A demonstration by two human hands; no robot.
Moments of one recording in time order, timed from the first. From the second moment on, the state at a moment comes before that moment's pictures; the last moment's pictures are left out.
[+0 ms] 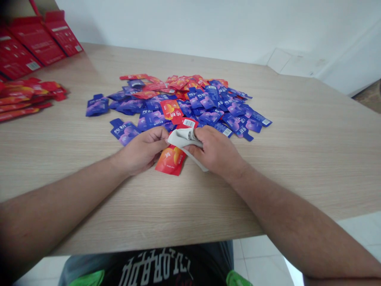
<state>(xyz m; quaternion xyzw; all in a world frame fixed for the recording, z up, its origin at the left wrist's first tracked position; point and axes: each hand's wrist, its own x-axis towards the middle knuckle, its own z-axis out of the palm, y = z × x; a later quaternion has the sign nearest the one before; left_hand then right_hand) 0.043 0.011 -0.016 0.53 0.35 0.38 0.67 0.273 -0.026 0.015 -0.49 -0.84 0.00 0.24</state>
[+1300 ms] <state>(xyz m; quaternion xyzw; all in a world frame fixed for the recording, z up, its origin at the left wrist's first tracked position) 0.043 0.011 -0.016 0.54 0.35 0.37 0.67 0.272 -0.027 0.018 -0.51 -0.83 0.00 0.23</state>
